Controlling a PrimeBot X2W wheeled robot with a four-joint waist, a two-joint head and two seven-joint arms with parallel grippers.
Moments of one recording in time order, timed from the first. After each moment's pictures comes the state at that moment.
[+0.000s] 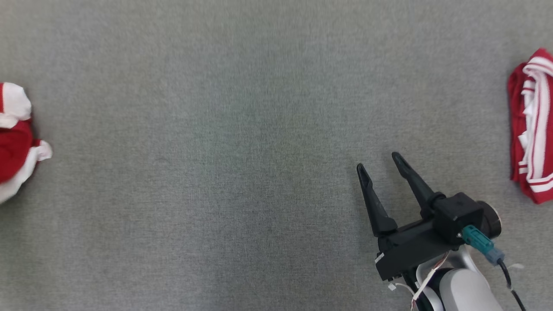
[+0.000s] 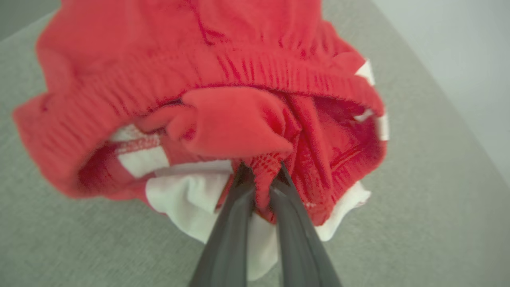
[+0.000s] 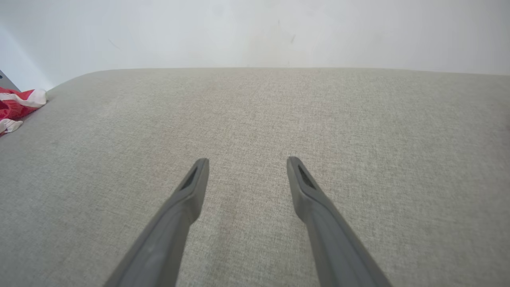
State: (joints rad) left arm -0.55 0.38 0.38 0.50 -0.76 0.05 0.49; right arm -0.22 -0.09 0.21 -0.01 0.12 0.13 0.01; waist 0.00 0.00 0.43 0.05
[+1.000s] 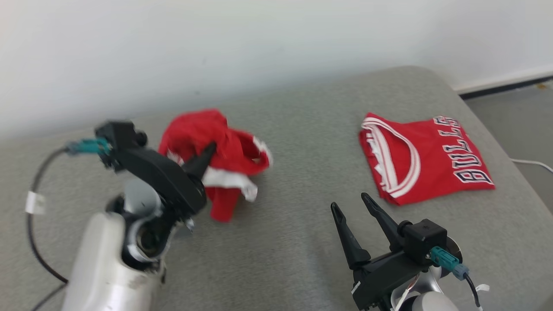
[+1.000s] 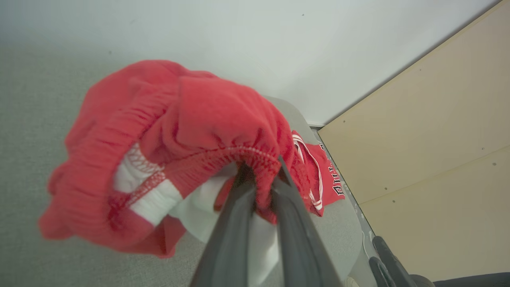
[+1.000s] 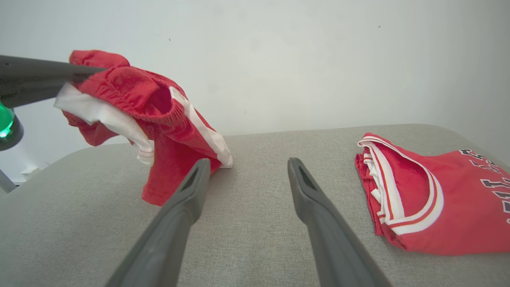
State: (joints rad) left arm -0.55 0.06 -0.10 0.17 -0.77 0.04 0.55; right arm -0.19 -0.05 0.29 0.16 0.22 0.13 -0.04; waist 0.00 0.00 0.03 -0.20
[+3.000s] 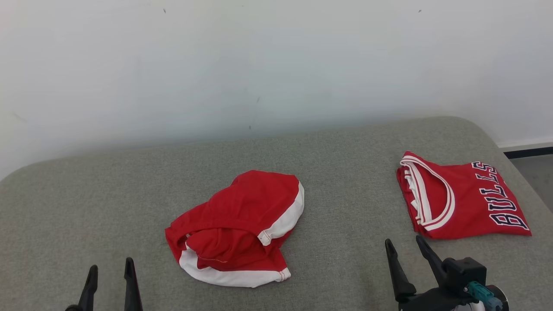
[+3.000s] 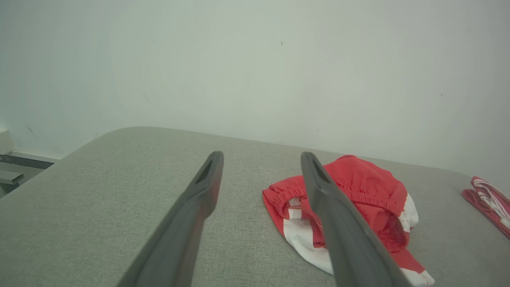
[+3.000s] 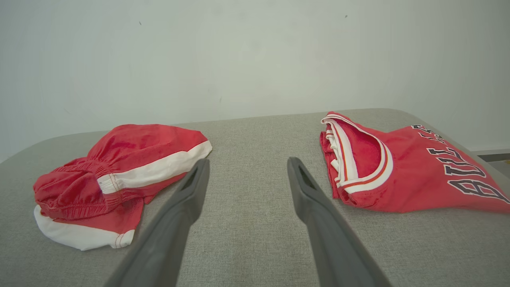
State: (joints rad) left arm 0.08 0.15 -0.03 0.09 -0.34 0.09 -0.26; right arm -0.05 -0.05 0.08 0.26 0.15 0.13 -0.08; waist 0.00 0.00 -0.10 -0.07
